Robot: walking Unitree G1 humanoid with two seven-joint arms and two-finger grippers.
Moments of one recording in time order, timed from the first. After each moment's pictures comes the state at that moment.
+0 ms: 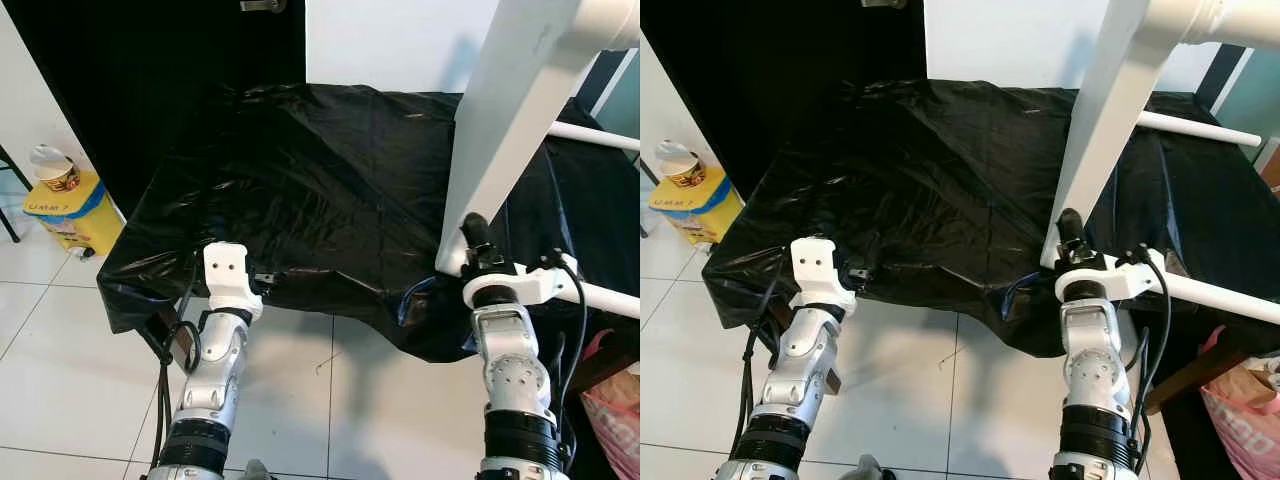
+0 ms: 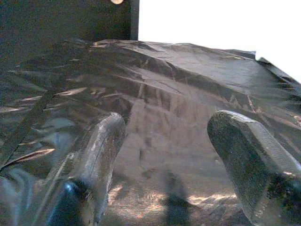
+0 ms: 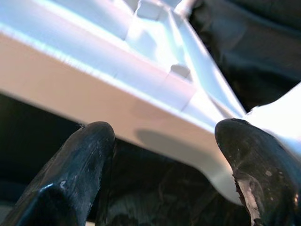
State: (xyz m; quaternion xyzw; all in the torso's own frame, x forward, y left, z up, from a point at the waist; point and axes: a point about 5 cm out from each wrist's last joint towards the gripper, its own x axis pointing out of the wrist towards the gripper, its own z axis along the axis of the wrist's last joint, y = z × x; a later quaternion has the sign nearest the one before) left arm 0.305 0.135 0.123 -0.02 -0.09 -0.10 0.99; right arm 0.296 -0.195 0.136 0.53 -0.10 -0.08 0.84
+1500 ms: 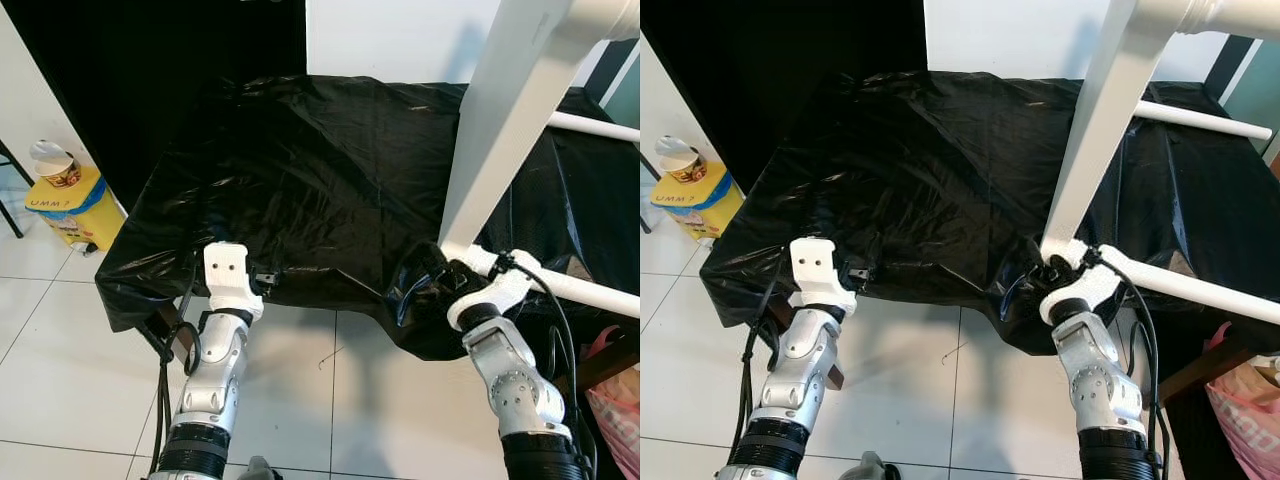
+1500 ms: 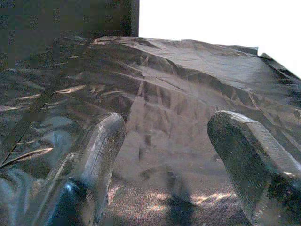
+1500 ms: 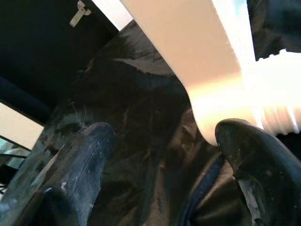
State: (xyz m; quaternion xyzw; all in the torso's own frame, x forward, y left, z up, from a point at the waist) left arm 0.301 0.136 0.126 -0.02 -0.09 -0.09 0.99; right arm 0.286 -0.173 0.117 0.31 0.00 0.03 0.95
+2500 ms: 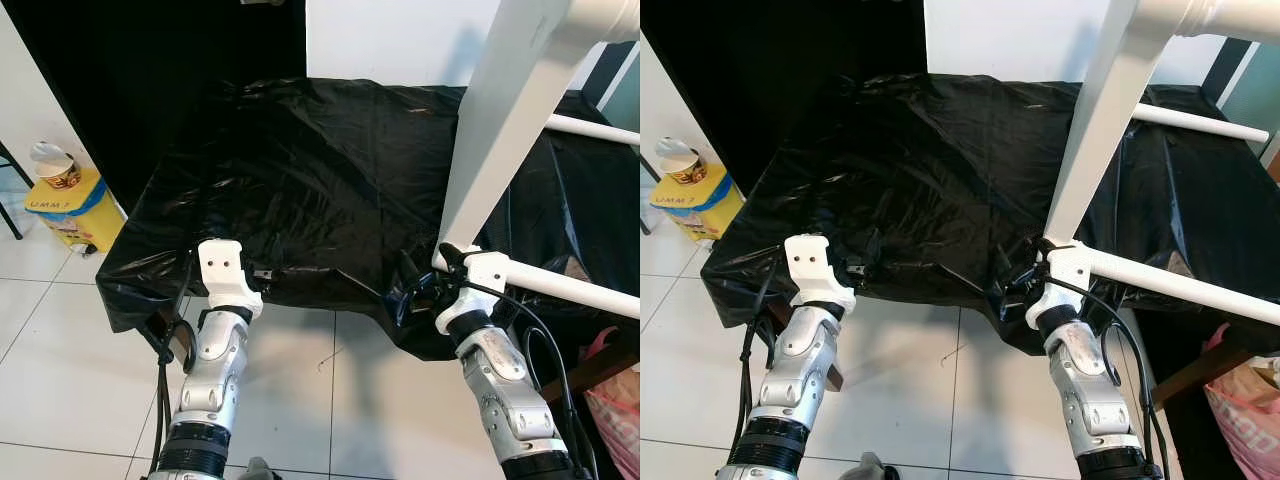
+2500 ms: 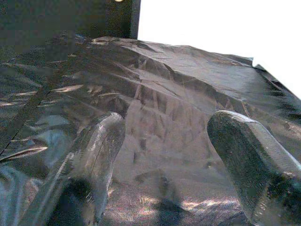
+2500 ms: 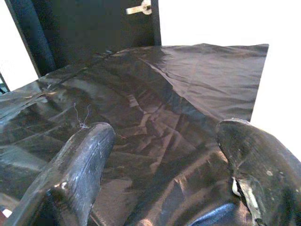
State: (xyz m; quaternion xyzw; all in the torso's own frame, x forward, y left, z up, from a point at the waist) left arm 0.302 0.134 0.130 -0.05 -0.09 -0.10 0.99; right arm 0.273 -0.145 0.129 0.04 -0.09 0.12 0.99
